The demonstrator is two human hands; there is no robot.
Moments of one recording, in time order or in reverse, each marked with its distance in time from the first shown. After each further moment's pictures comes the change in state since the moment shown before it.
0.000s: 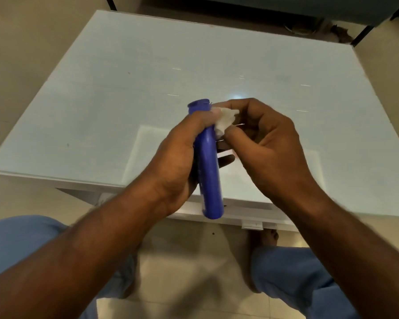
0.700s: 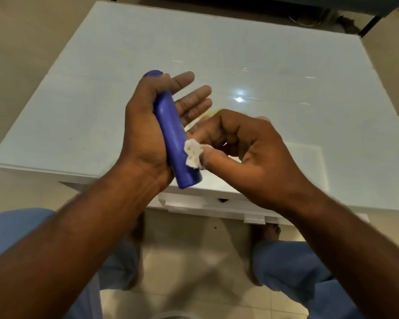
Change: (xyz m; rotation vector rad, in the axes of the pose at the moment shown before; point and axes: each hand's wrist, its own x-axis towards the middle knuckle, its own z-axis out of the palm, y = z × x) left_hand 0.006 0.020 -0.018 -0.180 0.101 0.125; right_hand -0.010 -0.003 0.011 -0.175 -0.262 -0.122
